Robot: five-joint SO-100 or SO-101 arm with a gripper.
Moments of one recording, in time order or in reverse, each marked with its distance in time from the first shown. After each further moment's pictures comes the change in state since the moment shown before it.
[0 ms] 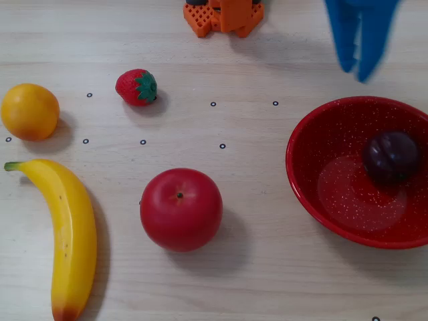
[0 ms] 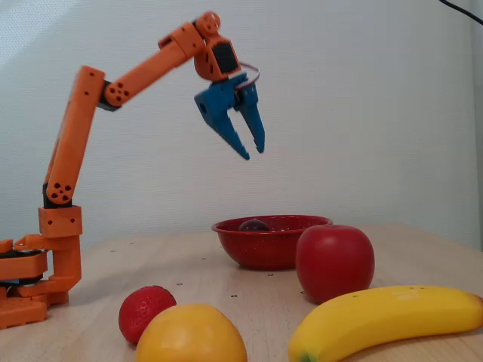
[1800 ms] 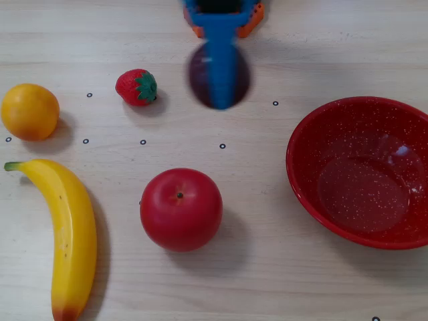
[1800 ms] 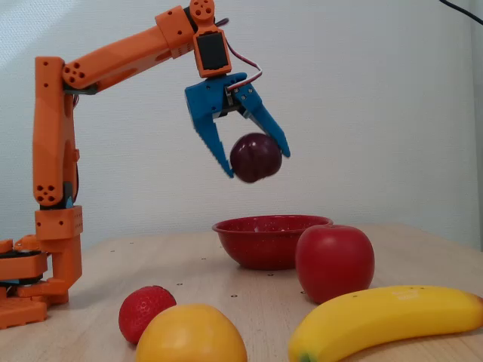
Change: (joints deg) arm -17.8 12.8 23.9 -0.9 4.1
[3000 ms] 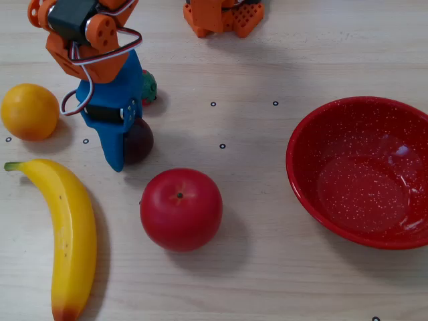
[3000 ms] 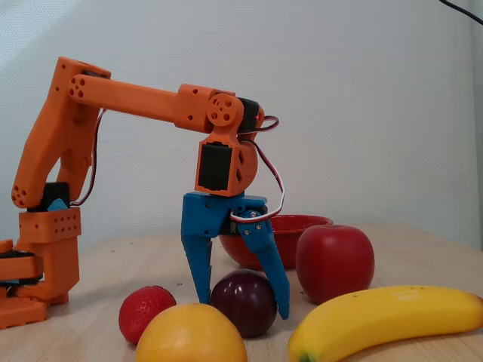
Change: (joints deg) arm -30.8 -22.7 17.3 -18.2 12.9
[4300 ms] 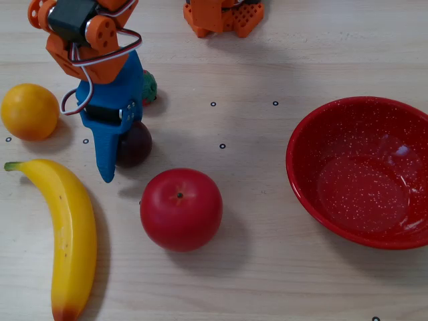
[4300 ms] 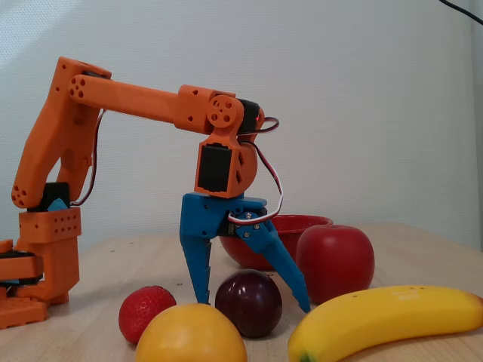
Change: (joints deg) arm -0.1 -0.1 0.0 0.0 -2.0
